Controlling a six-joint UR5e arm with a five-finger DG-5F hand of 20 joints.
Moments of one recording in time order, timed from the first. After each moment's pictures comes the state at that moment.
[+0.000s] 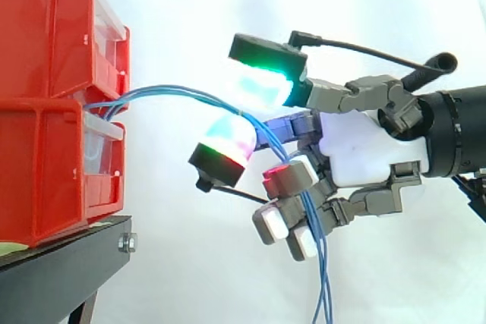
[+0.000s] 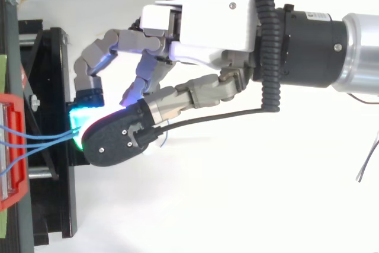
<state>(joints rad) 0.10 -2.35 -0.98 -3.07 -1.40 -0.08</state>
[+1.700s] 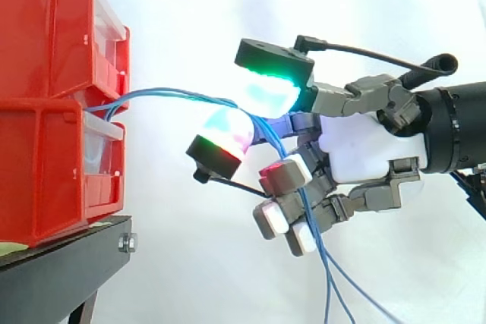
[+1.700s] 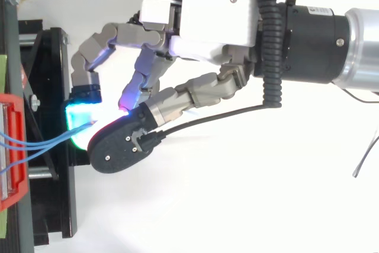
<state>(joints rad) 0.09 -2.35 -0.97 -3.09 -1.40 -0.08</state>
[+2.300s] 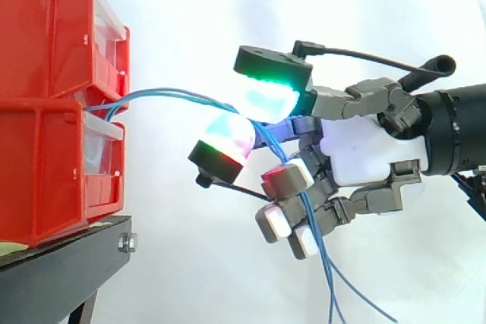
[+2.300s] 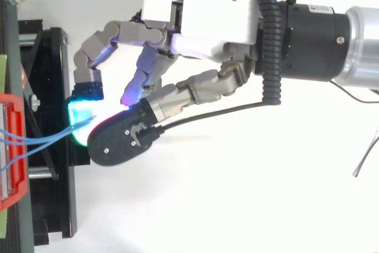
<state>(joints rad) 0.09 -2.35 -0.97 -3.09 -1.40 -0.08</state>
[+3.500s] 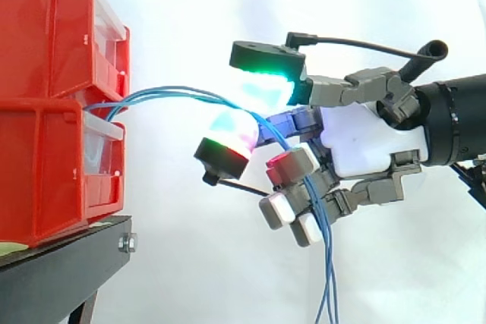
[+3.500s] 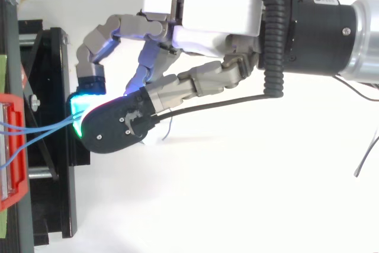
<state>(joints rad) 0.08 -2.35 -0.94 -3.14 -1.41 -0.04</state>
